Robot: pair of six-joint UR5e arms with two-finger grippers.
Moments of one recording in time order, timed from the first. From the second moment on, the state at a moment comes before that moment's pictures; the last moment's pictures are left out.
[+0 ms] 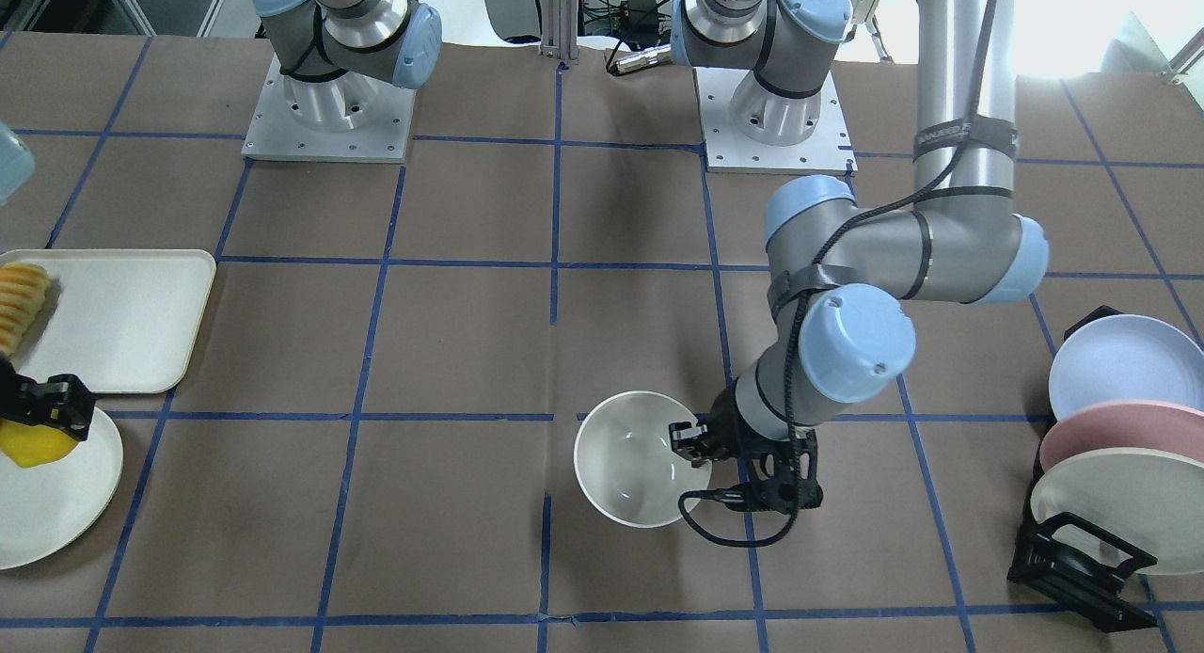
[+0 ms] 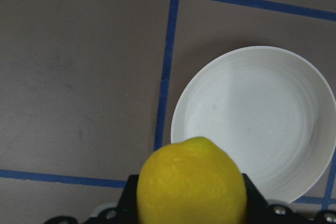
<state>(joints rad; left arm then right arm) -1.64 -2.07 -1.57 -1.08 1.39 -0.16 1.22 -1.20 1.55 -1.96 -1.63 -0.48</state>
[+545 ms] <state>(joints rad) -1.73 -2.06 -1.70 -0.90 1.39 -0.32 1.37 -1.27 1.55 -1.88 -1.61 -0.25</state>
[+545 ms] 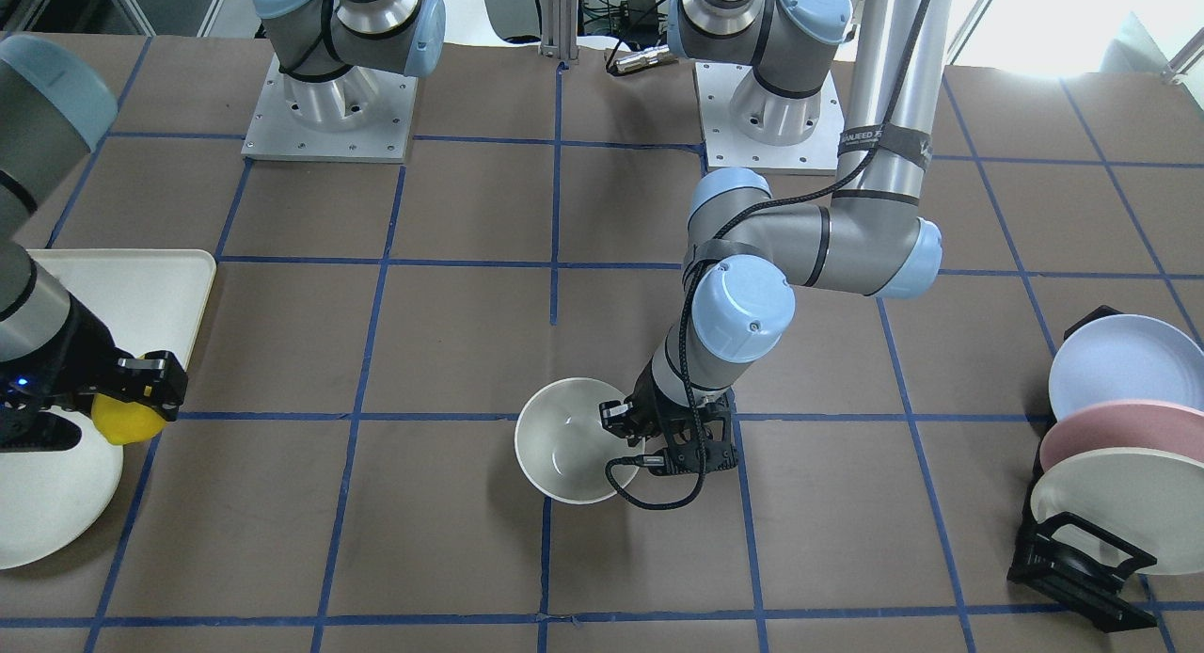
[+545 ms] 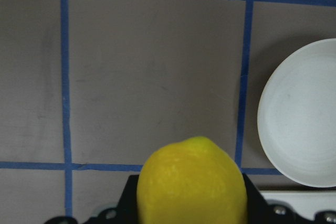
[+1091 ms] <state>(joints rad) -1.77 -2.04 -1.72 -0.90 1.41 -0.38 1.56 -1.30 1.54 -1.87 -1.59 0.05</state>
